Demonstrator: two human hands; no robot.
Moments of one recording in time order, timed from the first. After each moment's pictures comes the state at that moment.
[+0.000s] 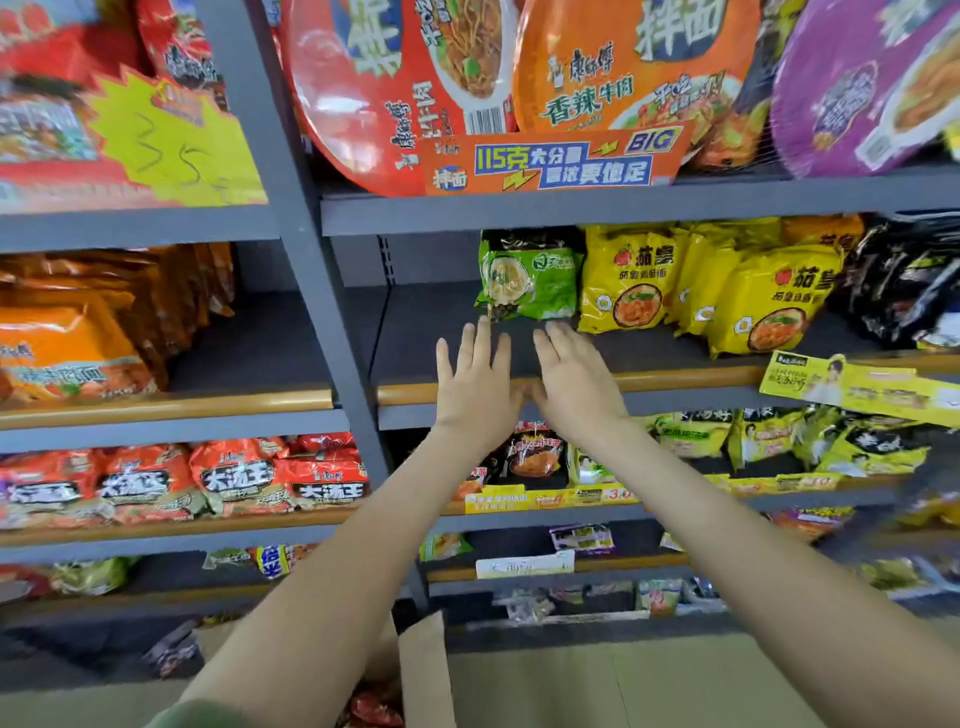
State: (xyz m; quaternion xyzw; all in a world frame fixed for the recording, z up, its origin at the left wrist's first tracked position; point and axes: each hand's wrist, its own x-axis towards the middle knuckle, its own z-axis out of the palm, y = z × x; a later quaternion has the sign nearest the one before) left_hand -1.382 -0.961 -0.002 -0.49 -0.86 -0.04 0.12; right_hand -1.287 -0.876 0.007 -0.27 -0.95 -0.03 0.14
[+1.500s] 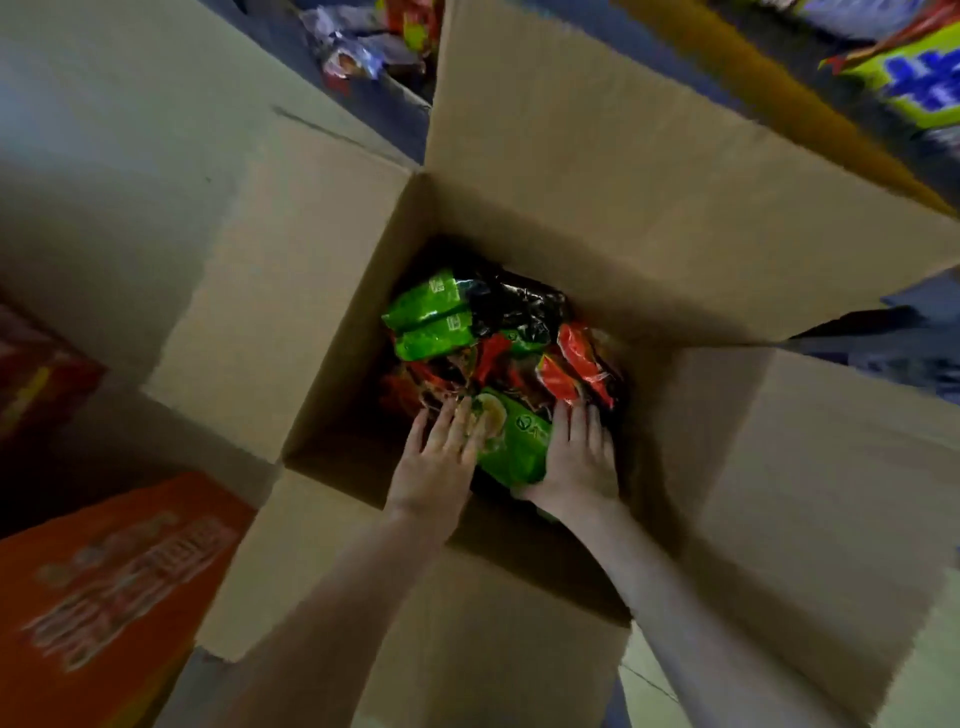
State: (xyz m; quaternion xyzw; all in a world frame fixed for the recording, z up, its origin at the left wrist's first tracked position) left_hand -1.448 -1.417 -0.683 -0.28 -0.85 0.13 -0.42; right_hand -1.427 -1.254 -0.709 -0.13 -0.87 0.10 -0.47
